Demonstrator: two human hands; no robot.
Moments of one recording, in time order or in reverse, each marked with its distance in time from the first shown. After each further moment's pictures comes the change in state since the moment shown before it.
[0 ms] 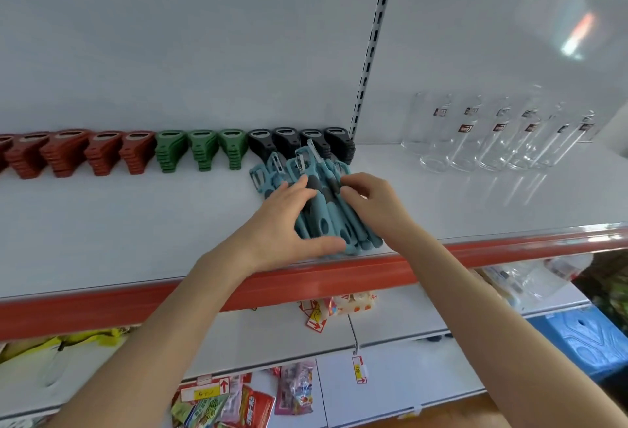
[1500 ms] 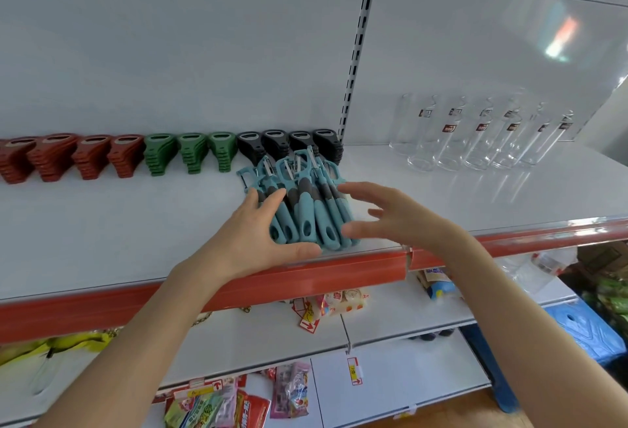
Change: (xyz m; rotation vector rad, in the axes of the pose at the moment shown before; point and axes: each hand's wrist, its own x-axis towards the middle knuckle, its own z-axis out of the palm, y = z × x) left_hand -0.013 -0.002 -0.001 0.045 -0.009 -0.147; right_hand -0.018 0.015 -0.050 -0.068 -0.433 -0.098
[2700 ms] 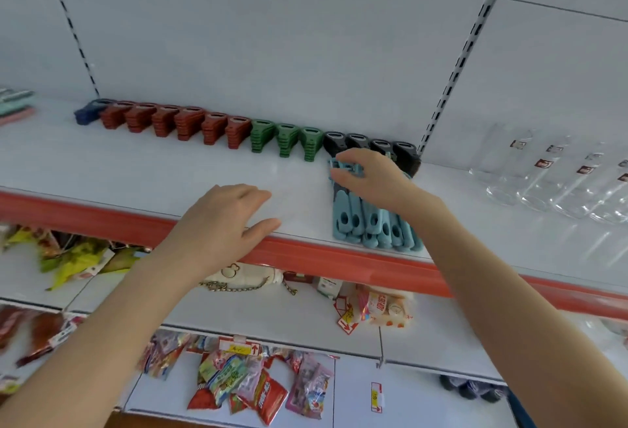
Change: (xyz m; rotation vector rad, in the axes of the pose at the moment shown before) left_hand -0.105 -0.043 -0.034 0.336 0.422 -0.072; right_hand 0.066 -0.083 0.054 -0.425 0.048 -0.232
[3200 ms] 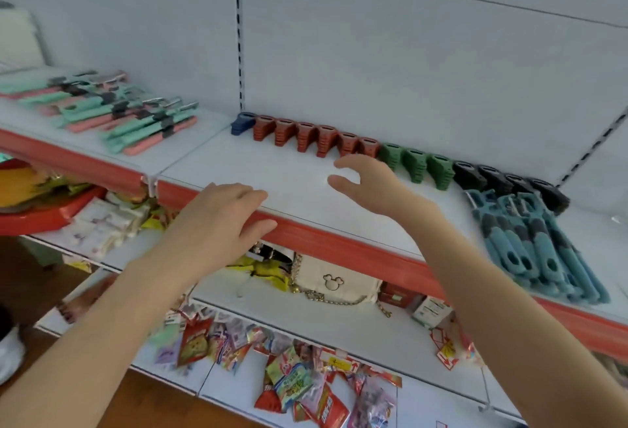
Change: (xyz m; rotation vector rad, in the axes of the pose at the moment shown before) left_hand -0.086 -0.180 -0.078 0.176 0.130 -0.095; right_hand 0.075 -0.184 0.107 -0.017 -0.085 -0.148
